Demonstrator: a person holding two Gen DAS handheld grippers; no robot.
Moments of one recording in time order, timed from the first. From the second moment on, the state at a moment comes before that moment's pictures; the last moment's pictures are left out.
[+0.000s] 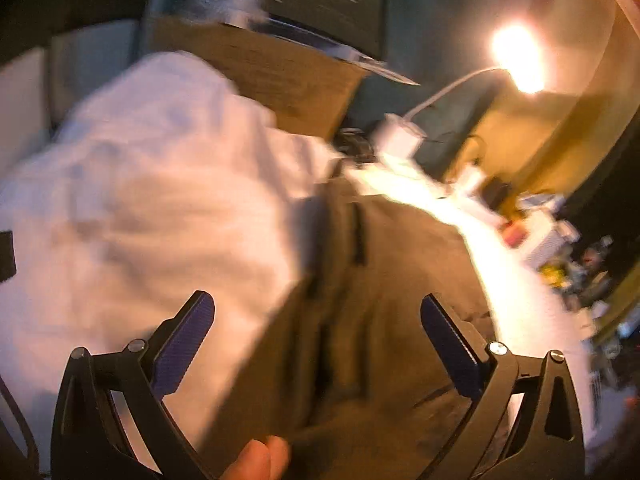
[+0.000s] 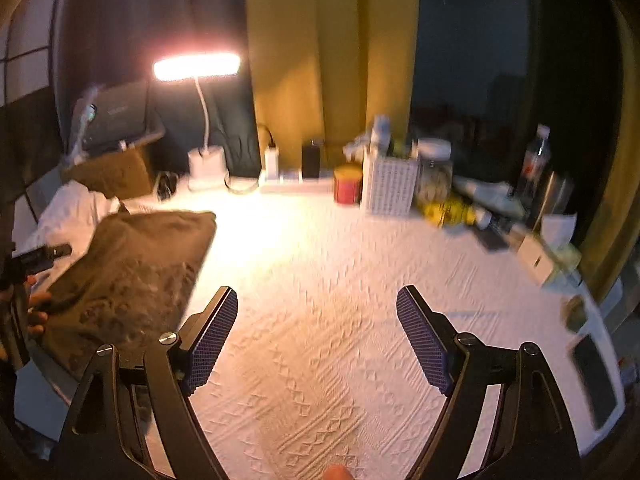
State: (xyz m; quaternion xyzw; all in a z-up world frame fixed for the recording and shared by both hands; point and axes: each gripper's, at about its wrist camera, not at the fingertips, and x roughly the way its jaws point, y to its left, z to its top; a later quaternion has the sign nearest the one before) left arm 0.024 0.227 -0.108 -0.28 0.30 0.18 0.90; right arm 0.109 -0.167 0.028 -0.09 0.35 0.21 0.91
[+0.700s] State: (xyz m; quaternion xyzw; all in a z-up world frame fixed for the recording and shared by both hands) left arm 0.126 0.080 -0.013 -0.15 0.29 0.08 0.94; right arm 0.179 -0.253 0.003 -0.01 0.36 0.18 0.91
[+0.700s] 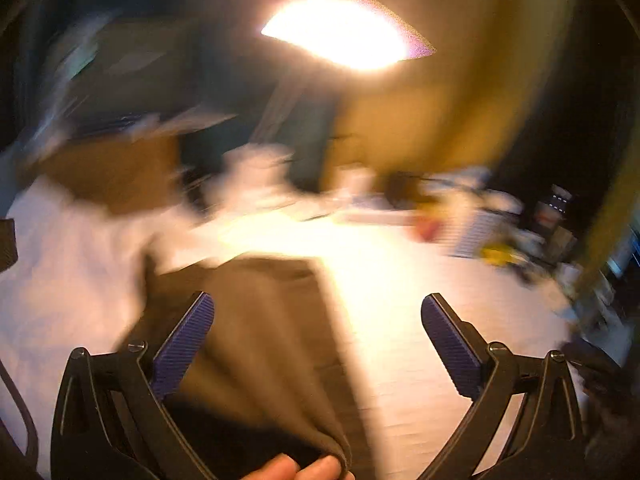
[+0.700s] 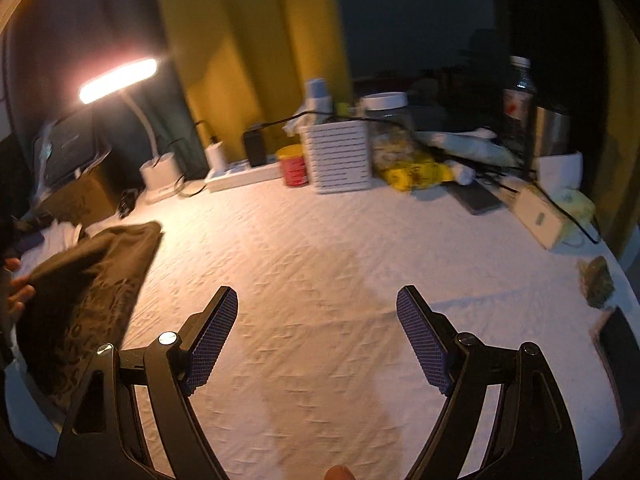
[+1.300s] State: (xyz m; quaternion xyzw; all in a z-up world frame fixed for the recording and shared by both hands) left arm 0.204 -0.117 -0.022 -0.03 0.35 -0.09 0.93; right arm 0.147 -0.344 0.014 0.01 0.36 0.09 0.93
